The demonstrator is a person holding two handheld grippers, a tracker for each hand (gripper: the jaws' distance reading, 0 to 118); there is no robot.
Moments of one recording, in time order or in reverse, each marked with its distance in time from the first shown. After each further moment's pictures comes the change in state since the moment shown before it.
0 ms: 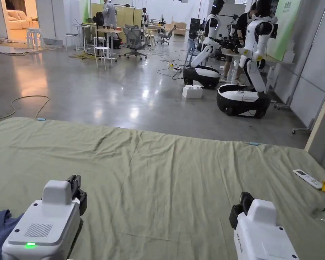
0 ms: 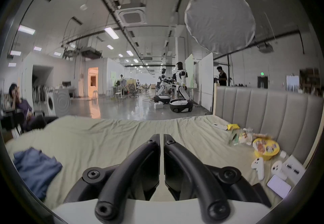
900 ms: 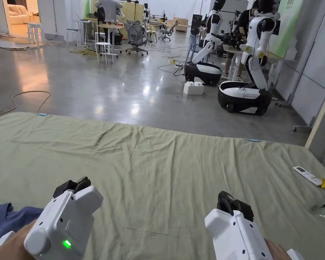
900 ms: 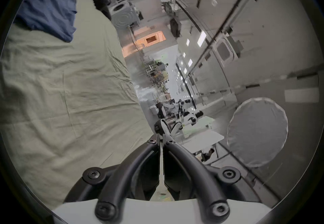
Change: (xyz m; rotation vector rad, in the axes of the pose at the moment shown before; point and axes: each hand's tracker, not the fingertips) left arm 0.025 -0.016 -0.002 -0.079 -0.034 -0.922; right arm -0.049 -0.023 0.013 0.149 0.164 1.223
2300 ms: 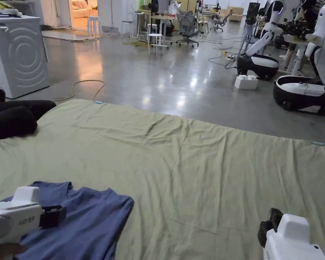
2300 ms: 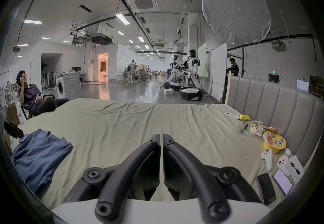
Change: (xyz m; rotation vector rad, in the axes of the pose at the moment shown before) left arm -0.106 -0.231 -0.017 -0.568 -0.254 1.040; right arm -0.014 0.005 -0.006 -0.214 0.035 -1.126
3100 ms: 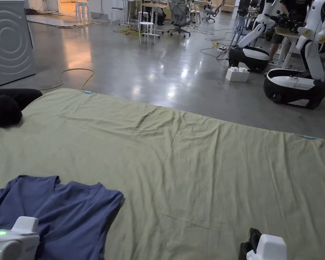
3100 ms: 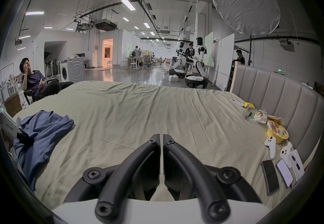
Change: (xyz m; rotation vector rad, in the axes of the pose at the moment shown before) left arm 0.006 -0.070 -0.080 -0.205 0.156 -0.073; right arm -0.016 -0.042 0.008 -0.132 0.033 0.030
